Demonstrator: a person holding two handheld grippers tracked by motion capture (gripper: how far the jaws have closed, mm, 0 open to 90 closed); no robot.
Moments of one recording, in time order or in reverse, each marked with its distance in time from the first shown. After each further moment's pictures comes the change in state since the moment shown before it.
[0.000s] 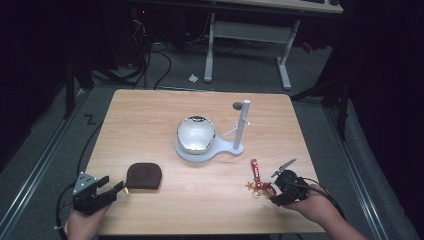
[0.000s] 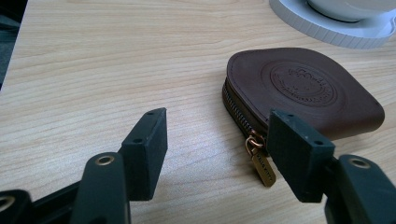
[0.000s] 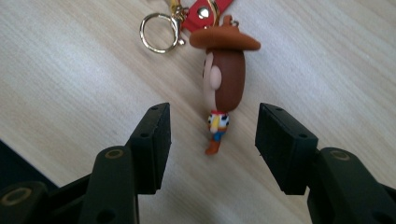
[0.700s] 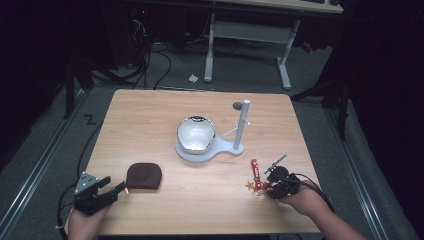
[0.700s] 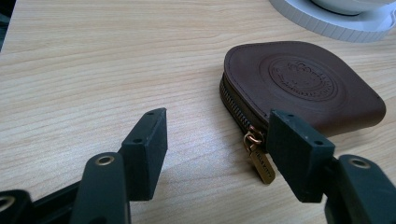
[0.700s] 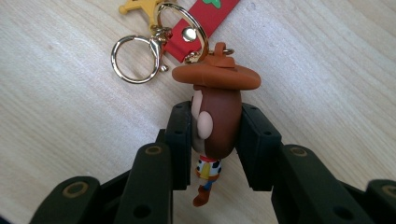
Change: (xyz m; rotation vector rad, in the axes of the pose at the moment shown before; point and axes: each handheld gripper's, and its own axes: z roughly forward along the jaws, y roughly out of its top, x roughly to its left) left arm -0.001 -0.001 0.003 0.015 -0.008 0.005; right arm -0.005 0.019 0.020 0.051 -0.008 -0.006
